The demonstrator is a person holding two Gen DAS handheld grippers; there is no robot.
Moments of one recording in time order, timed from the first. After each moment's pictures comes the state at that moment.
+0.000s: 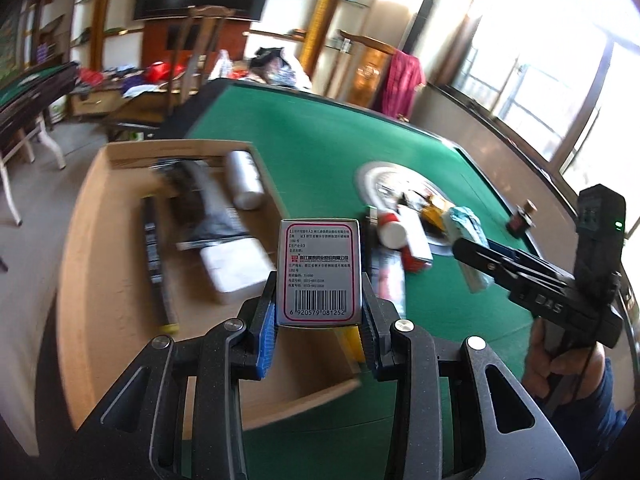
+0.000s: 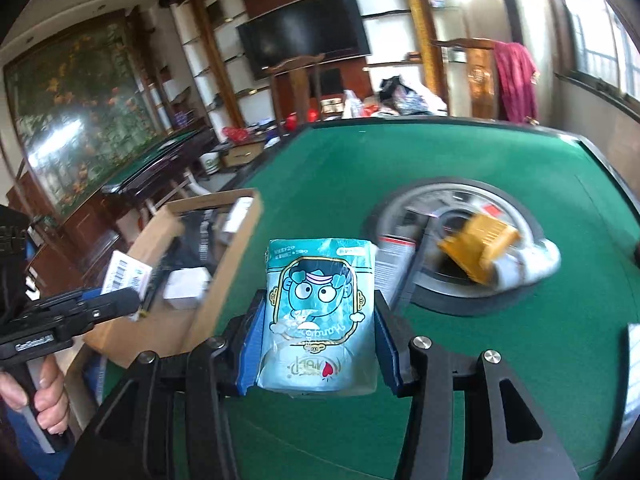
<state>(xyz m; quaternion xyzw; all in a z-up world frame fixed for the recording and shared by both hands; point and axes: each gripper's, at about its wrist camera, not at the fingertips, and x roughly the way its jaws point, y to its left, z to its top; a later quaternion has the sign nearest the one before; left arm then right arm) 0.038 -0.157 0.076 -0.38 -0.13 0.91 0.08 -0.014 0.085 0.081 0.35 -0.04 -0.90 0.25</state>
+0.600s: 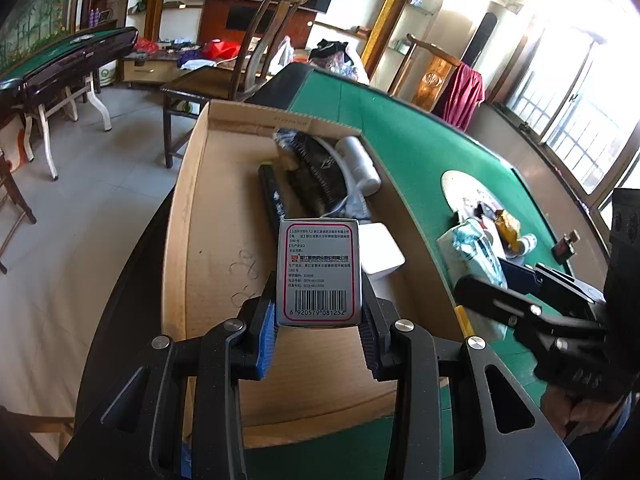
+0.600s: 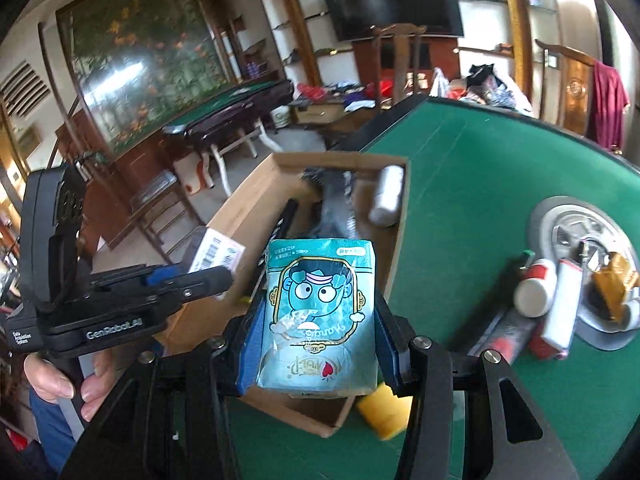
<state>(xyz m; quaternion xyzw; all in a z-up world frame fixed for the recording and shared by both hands) 0.052 -0.235 0.043 -0.40 -0.17 0.90 0.00 0.000 -0.056 0.067 0.39 0.03 -0.85 0.36</state>
